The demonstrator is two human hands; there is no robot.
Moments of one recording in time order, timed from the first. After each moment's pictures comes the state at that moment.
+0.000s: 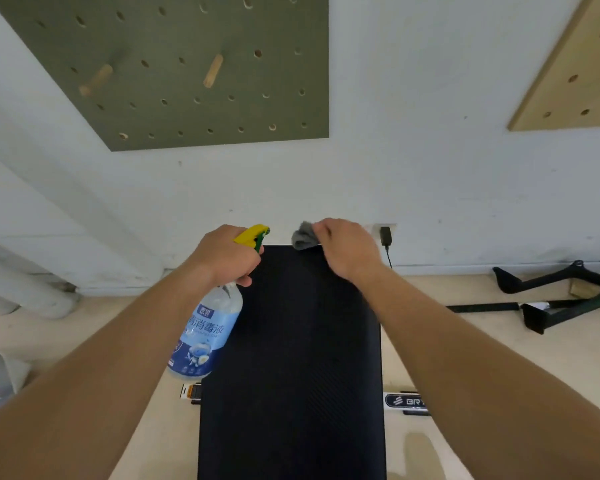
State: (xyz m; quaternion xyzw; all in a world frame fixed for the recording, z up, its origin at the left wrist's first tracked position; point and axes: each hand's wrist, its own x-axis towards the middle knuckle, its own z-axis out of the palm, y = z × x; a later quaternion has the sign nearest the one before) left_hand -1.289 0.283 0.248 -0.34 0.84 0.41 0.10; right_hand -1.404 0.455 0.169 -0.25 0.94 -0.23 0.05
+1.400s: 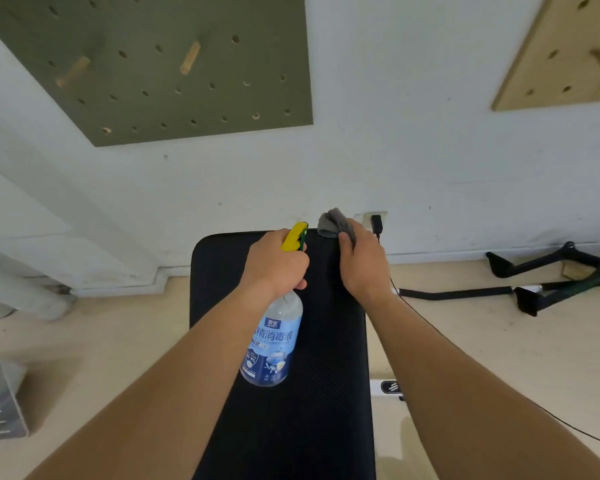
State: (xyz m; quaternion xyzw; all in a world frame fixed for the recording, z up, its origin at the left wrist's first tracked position) left_hand -1.293 0.377 0.213 -0.31 0.83 0.46 0.04; right_hand -1.373 0.502 0.111 -0.10 0.89 -0.45 0.03
